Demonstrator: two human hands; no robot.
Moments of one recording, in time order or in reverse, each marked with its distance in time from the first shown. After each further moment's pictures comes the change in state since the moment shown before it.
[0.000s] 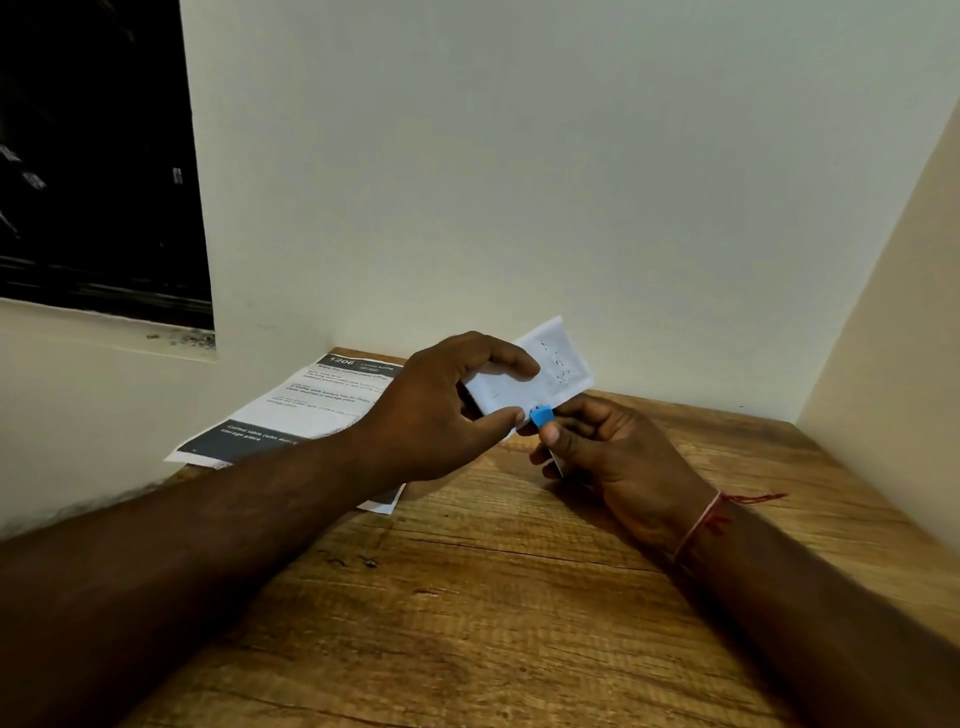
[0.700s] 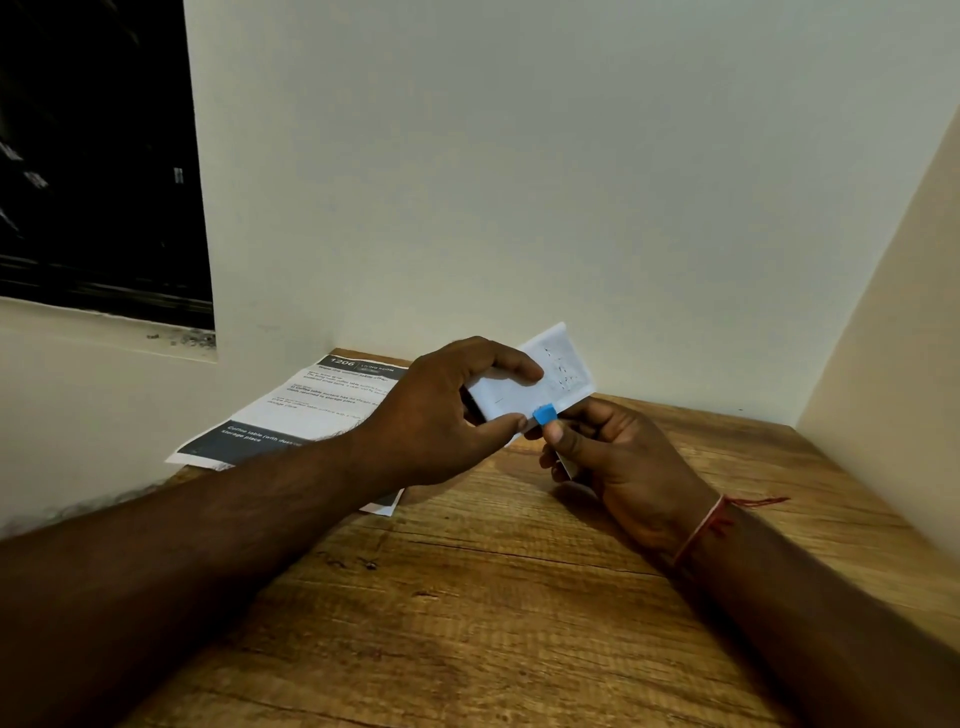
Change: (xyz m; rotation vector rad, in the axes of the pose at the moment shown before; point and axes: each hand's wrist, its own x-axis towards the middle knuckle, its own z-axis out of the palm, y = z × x) left_hand 0.000 0.000 0.002 0.016 -0.011 -0.009; right_hand 0.001 0.002 -0.001 0.030 0.019 -0.010
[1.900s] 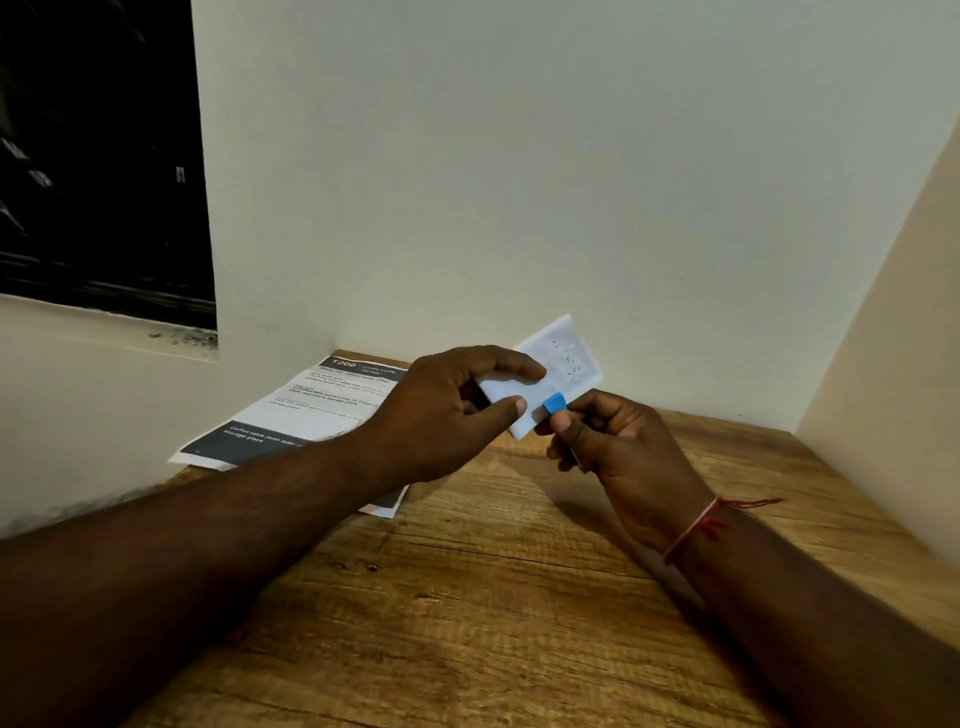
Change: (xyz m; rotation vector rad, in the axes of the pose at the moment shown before) left_hand 0.002 -0.002 0.000 -0.087 0.037 -0.028; right_hand 0.011 0.001 -0.004 -0.144 0.100 -0.116
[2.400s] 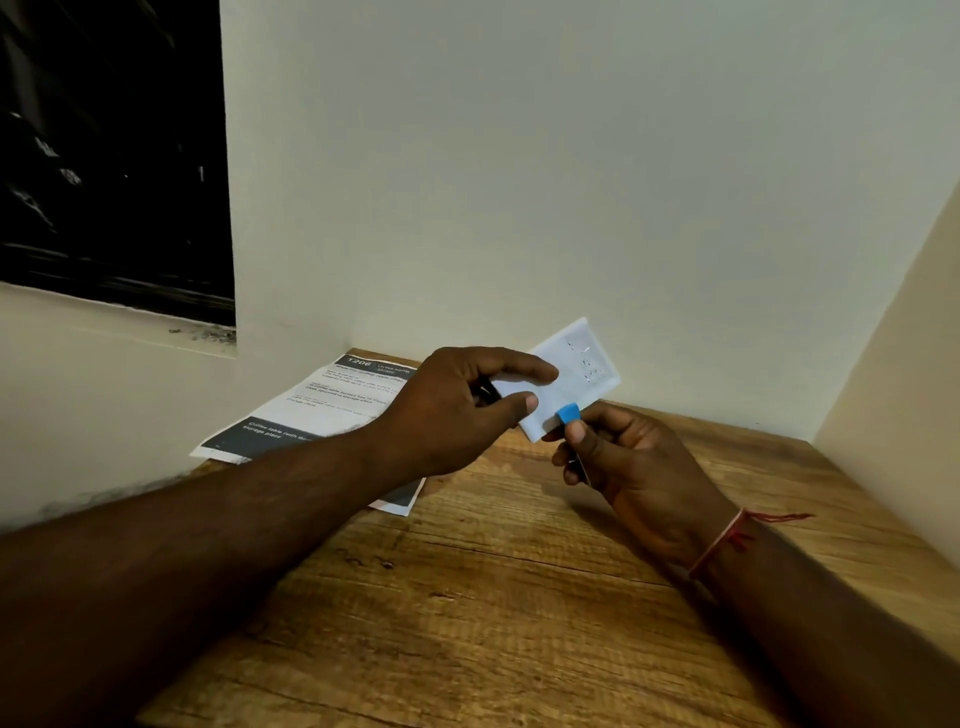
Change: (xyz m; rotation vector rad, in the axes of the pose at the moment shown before) left_hand 0.004 -0.005 0.000 -0.096 0.010 -0.039; right_hand -0.003 0.012 -0.002 0.227 -0.125 0.075
